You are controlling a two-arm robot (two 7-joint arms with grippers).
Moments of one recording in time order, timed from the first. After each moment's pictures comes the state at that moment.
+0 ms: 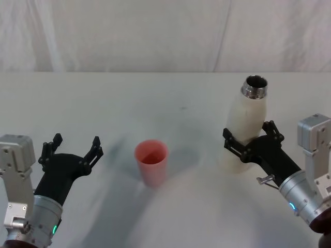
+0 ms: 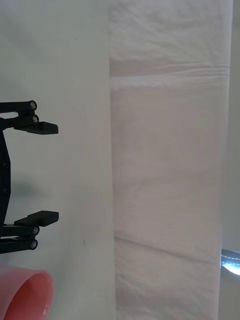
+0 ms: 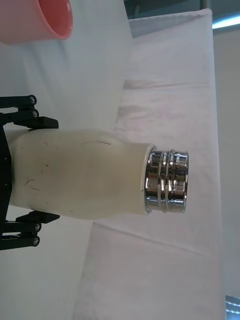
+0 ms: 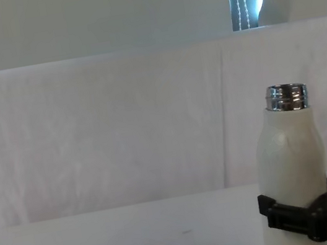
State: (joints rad) left arm 0.27 0.24 0.04 -1.85 -0.25 -0.02 -0.02; right arm 0.04 0.19 -0.27 -1.56 0.18 -0.12 0.26
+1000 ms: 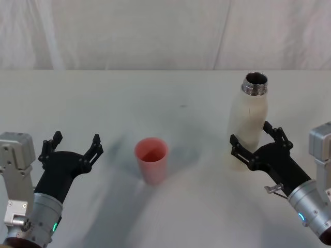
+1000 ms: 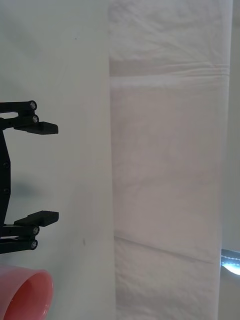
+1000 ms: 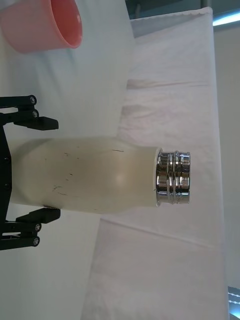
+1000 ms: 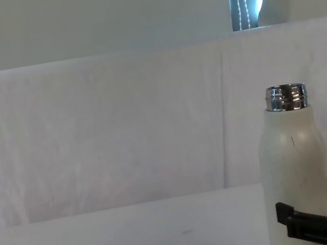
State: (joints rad) left arm 0.27 0.24 0.04 -1.85 -0.25 -0.02 -0.02; right arm -0.04 0.22 -0.24 -1.64 0.19 -0.10 0.25
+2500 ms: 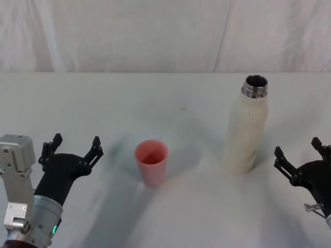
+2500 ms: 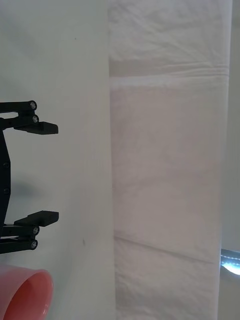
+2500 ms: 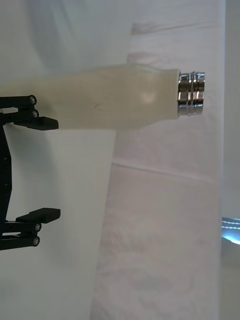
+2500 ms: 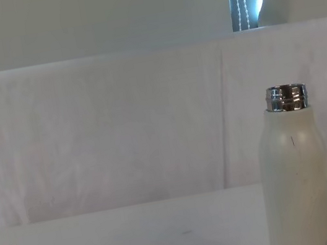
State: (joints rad) left arm 0.27 0.24 0.04 -1.85 -0.25 -0.02 -0.02; right arm -0.20 0.21 -0.10 -1.71 0.14 -0.17 0.17
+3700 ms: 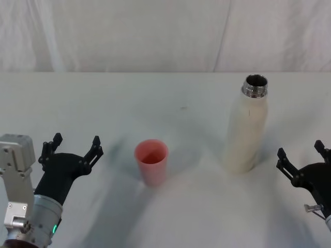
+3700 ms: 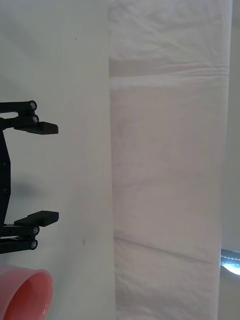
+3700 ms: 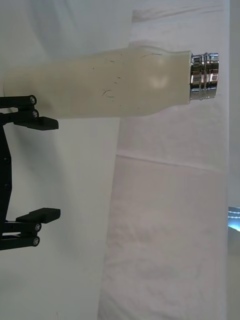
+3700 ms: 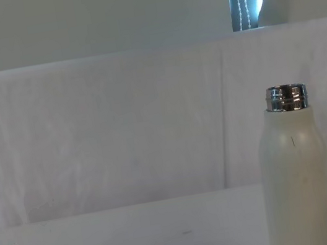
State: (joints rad) left arm 0.27 0.24 0.04 -1.85 -0.25 -0.02 -0.02; right arm -0.20 0.17 -0.08 -1.68 0.12 -0.19 0.16
